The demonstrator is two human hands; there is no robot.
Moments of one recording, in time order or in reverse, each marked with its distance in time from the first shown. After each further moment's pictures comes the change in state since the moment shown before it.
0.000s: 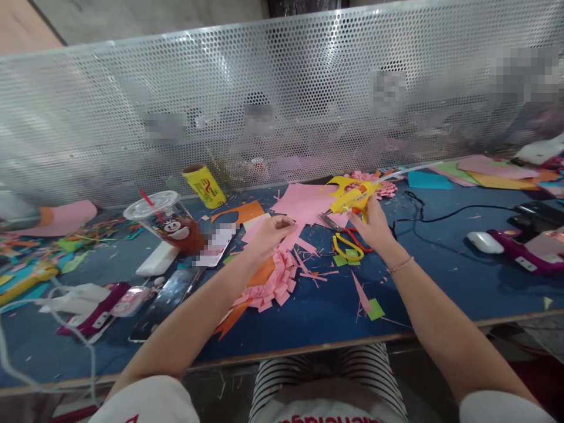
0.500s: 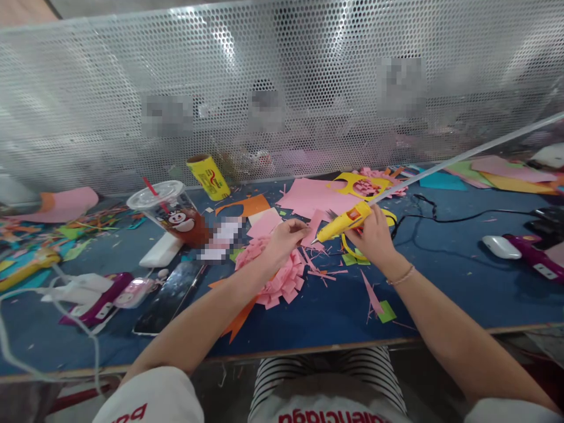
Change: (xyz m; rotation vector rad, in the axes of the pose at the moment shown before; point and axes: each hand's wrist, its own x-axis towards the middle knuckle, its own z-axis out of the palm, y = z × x) left_hand -0.017 -0.007 0.019 -0.153 0.055 -0.112; right_hand -0.024 -0.026 0.017 -0.282 0.031 -0.325
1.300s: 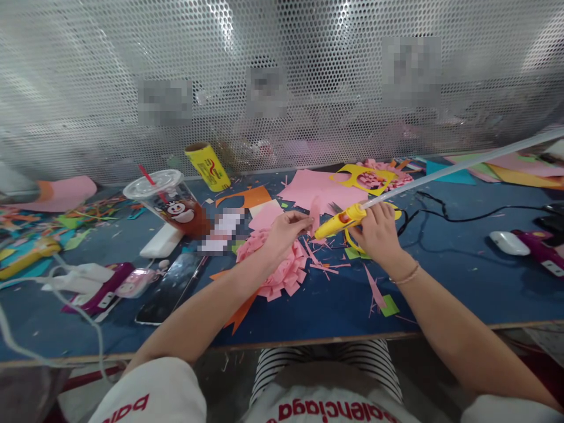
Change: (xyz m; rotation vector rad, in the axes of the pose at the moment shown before) left_hand 0.002 -0.001 0.004 -0.266 0.064 -0.020; right_hand 0.002 -0.014 -0.016 -0.131 -0.107 -0.057
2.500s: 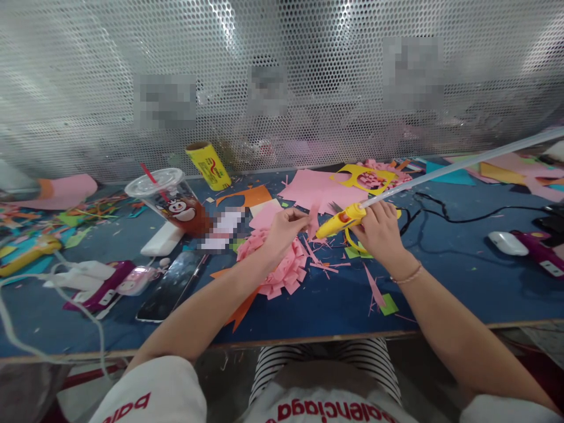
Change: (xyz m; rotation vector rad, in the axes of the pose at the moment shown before) left_hand 0.001 0.001 -0.003 0.162 0.036 0.108; right_hand 0.004 0.002 -0.006 -0.062 0.130 -0.115
